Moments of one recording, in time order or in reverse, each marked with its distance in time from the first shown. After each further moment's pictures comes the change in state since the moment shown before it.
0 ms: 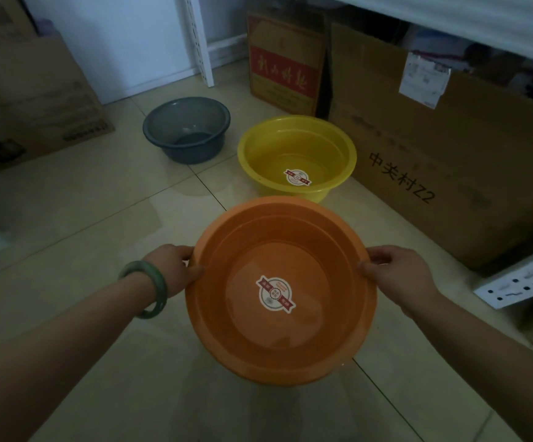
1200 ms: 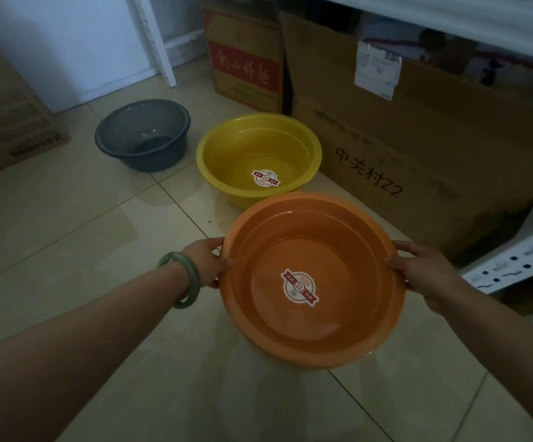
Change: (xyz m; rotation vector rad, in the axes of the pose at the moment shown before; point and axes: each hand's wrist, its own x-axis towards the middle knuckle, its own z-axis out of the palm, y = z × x) left_hand 0.047 0.111 0.026 -0.546 -0.194 -0.070; right_hand 0.062 0.064 -0.058 0.381 -0.068 0.312
